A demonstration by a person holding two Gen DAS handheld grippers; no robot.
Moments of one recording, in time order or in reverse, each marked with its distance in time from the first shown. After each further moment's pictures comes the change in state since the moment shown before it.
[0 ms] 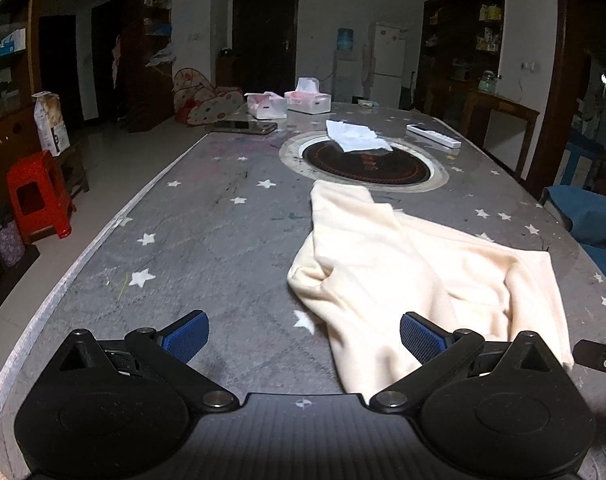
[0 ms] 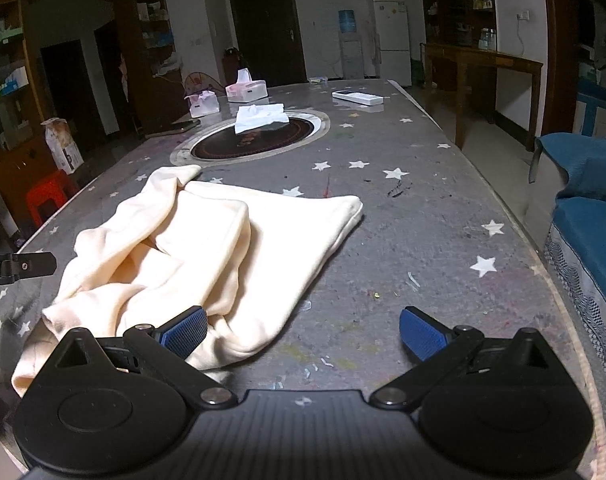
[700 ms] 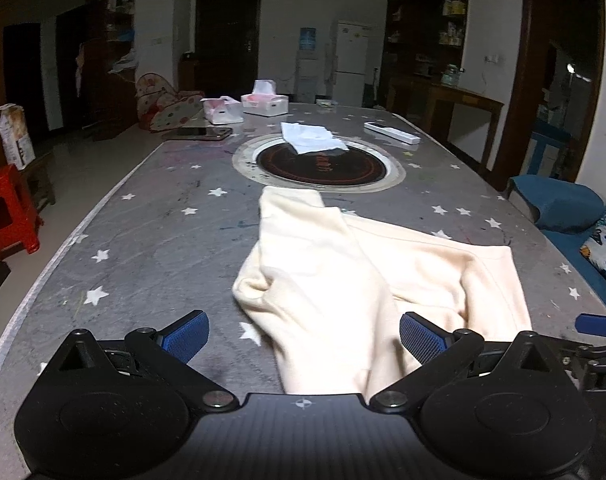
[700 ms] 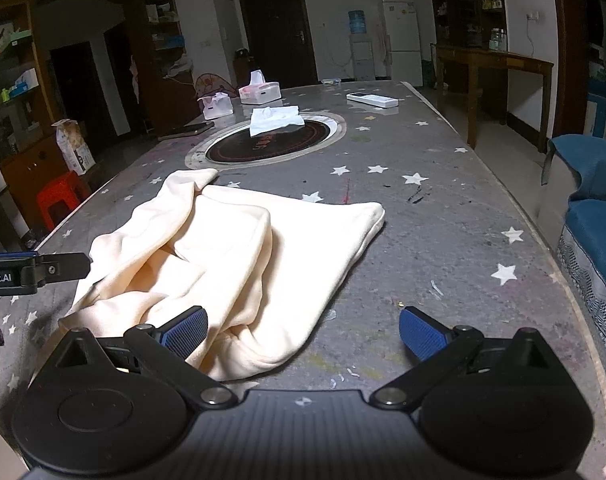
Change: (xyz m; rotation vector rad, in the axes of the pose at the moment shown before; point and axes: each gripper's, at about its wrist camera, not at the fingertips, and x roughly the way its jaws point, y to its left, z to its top) left arm 0.005 -0.024 0.007 0.059 0.003 -0.103; right arm 0.001 0.010 0.004 -0.005 -0.003 0.040
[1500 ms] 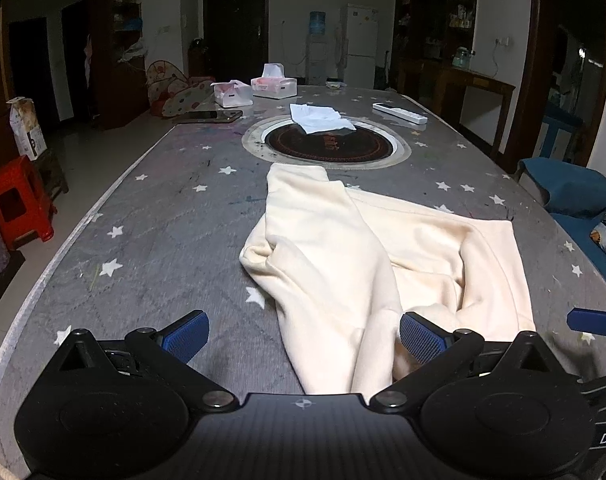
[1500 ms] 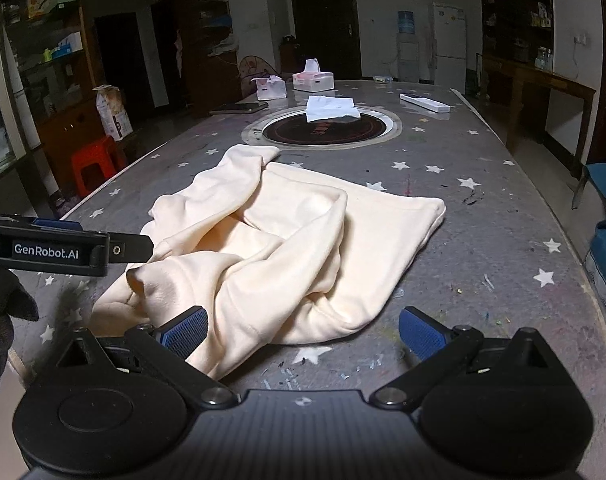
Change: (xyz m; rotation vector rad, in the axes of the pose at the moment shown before) left arm -0.016 -0.008 -0.013 -0.001 0.053 0.052; right arm -0.017 0.042 -0.014 -0.135 0.029 0.066
